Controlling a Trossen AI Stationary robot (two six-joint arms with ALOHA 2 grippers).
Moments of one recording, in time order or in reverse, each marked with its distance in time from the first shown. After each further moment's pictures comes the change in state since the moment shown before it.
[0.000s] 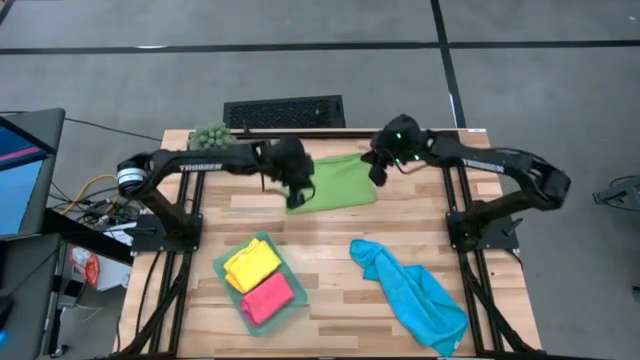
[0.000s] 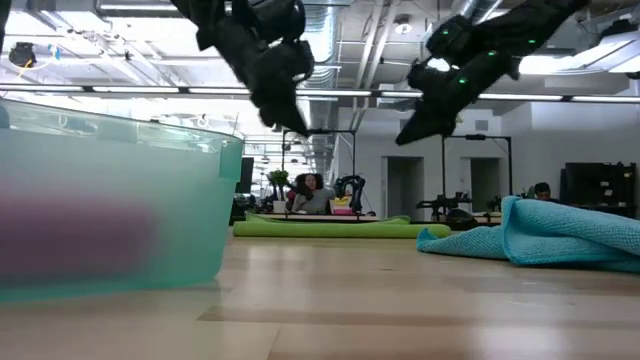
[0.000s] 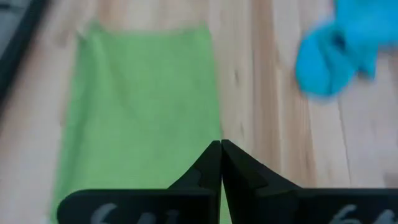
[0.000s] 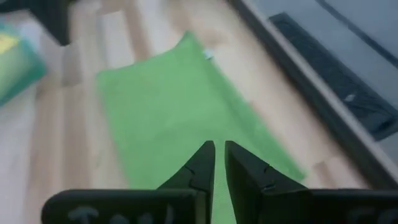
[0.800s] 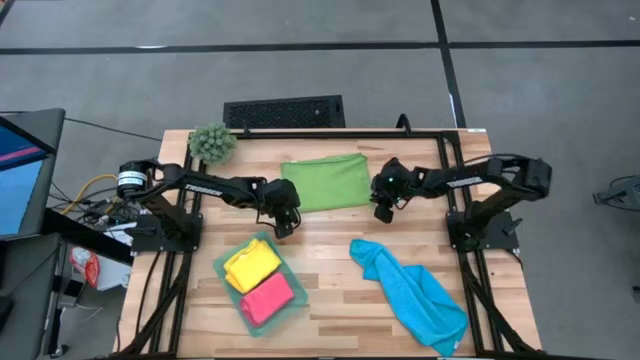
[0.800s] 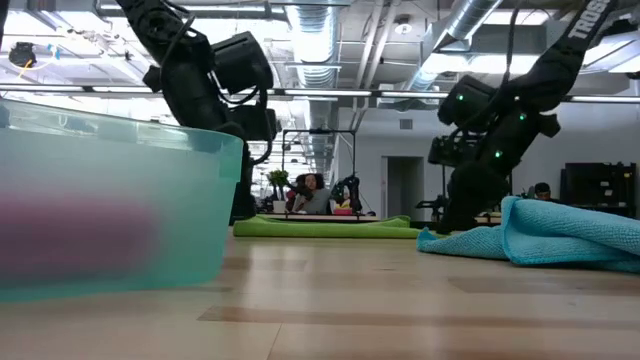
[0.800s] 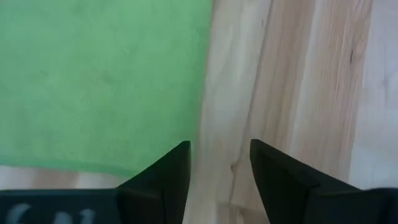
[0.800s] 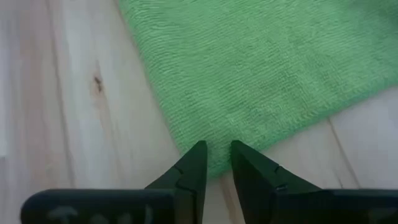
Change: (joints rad) left arm -0.164 -0.002 -0.383 0.206 -0.194 -0.248; right arm 0.177 0.149 -0.361 0.251 0.138 0.031
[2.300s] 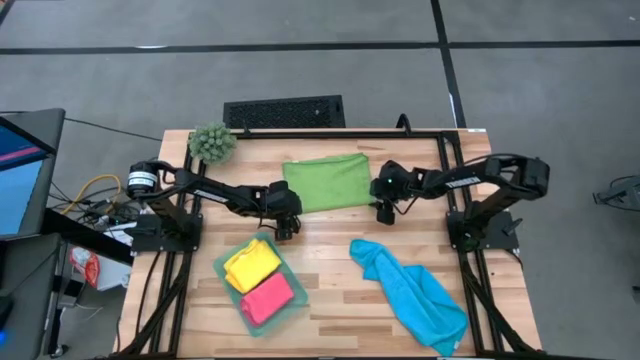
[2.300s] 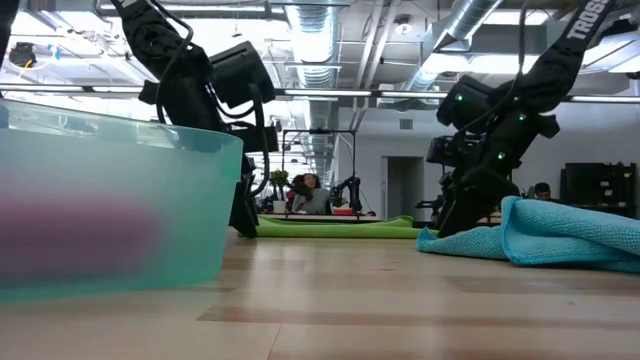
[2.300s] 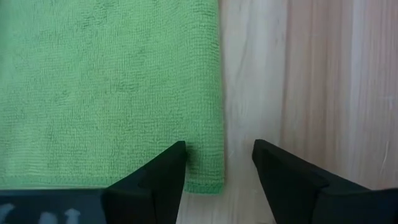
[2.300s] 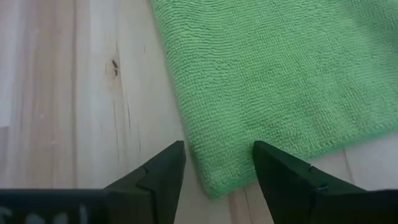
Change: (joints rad) left arm -0.055 0.108 -0.037 0.120 -0.185 0.171; right arm 0.011 0.024 0.002 0.016 -0.011 -0.152
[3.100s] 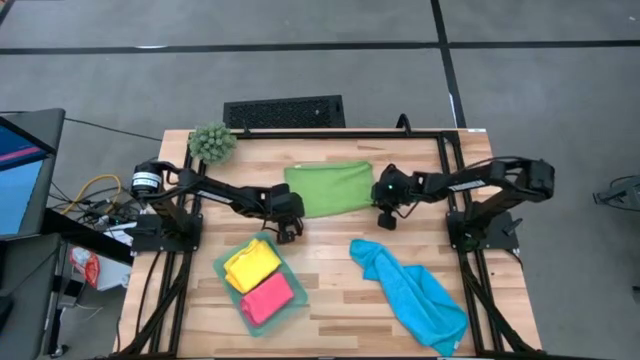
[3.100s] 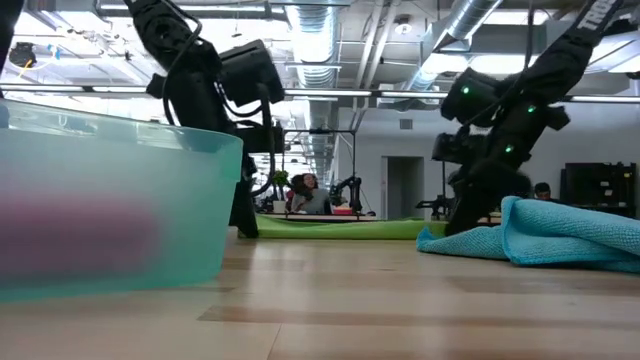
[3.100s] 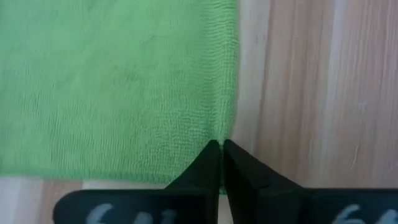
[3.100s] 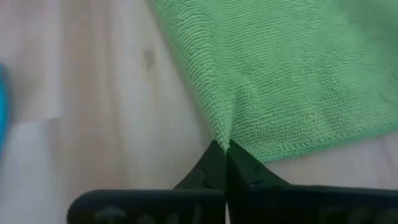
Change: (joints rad) left arm -0.022 0.009 0.067 -0.116 0.023 -0.073; right arm 0.061 -0.050 -0.003 -0.085 0.020 0.105
